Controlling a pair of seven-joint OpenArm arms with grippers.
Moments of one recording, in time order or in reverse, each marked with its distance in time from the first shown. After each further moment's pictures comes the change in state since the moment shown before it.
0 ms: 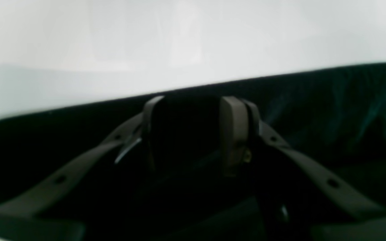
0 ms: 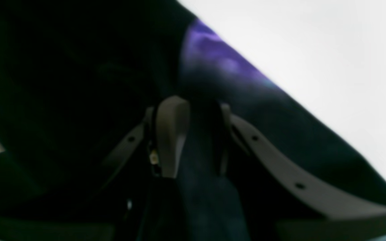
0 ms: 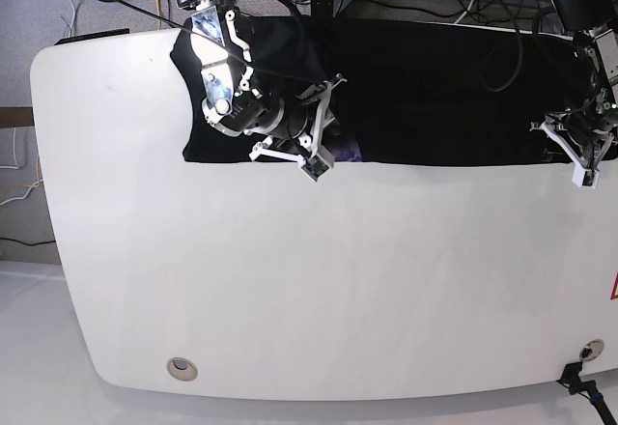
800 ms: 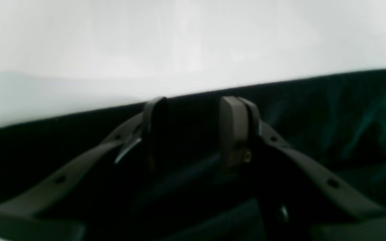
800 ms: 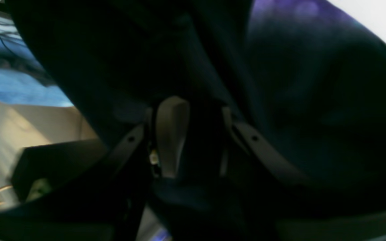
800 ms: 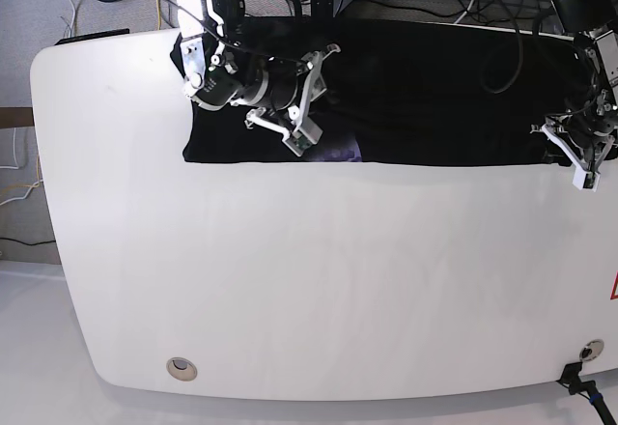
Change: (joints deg) left arm 0.1 0.1 0.0 1.2 0.0 -0.2 0.3; right arm -5.7 2.1 4.4 7.2 14.2 -0.1 -7.3
